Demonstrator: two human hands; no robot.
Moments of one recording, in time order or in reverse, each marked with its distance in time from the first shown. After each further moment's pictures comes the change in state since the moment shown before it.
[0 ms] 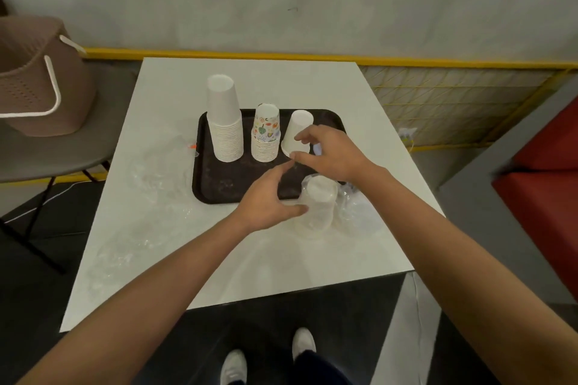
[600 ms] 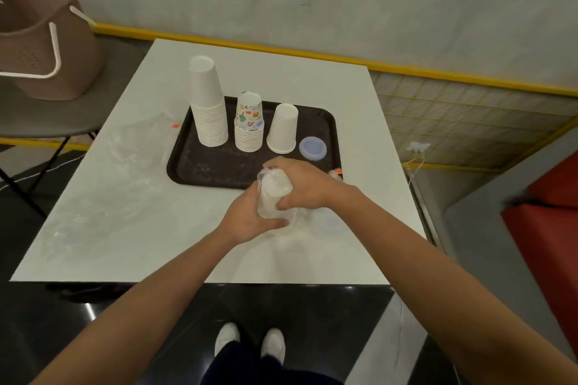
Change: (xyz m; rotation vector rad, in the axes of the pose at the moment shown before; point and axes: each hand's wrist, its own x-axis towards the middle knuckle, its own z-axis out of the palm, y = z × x) left_hand 0.000 -0.004 0.086 -0.107 0.122 -0.239; right_hand -0.028 0.054 0.009 0.011 -0.442 -0.193
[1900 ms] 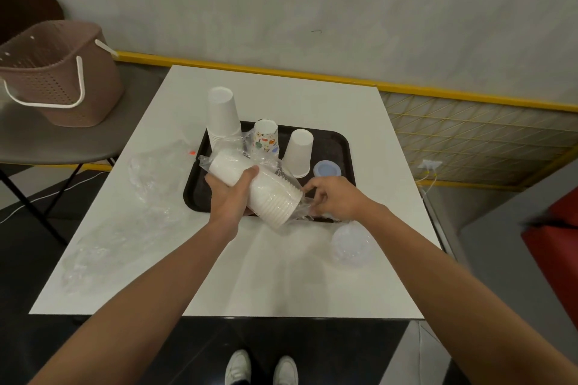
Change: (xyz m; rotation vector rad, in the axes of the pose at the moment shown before) left_hand 0.033 0.025 -0.068 -0.820 0.522 -0.319; right_hand 0.019 0.029 -0.022 0.103 0.027 0.175
